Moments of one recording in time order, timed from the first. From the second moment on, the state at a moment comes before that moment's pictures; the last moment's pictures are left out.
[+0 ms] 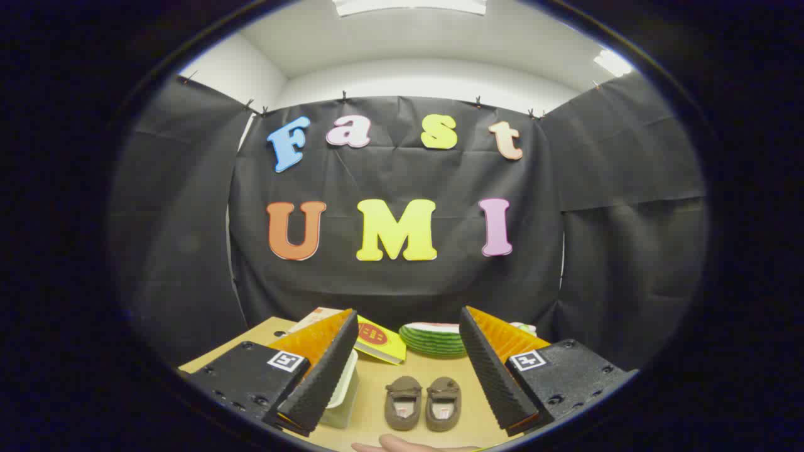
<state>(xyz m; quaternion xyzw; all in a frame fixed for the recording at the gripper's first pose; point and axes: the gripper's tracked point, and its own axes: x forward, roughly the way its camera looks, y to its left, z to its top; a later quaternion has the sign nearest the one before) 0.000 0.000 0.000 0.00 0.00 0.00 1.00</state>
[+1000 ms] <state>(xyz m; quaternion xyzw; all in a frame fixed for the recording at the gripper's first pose) 0.025 0.019 -0.004 -0.02 0.05 0.00 1.00</state>
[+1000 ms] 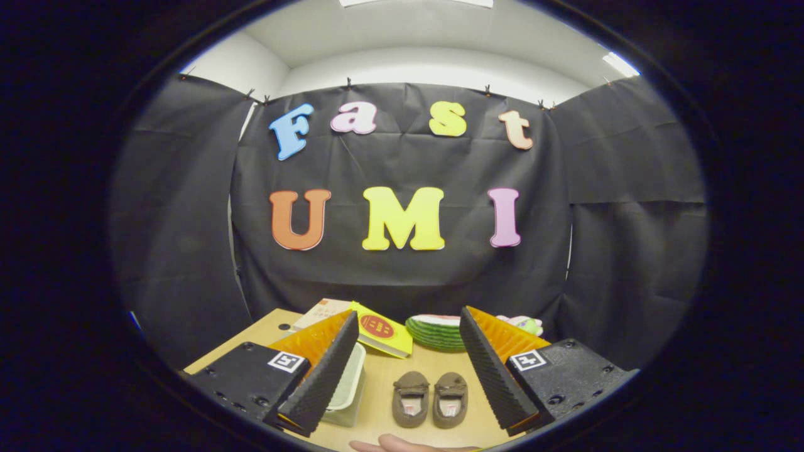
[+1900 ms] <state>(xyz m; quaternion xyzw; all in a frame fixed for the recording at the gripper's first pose) 0.118 0.069 -0.094 -0.02 0.19 0.03 0.98</state>
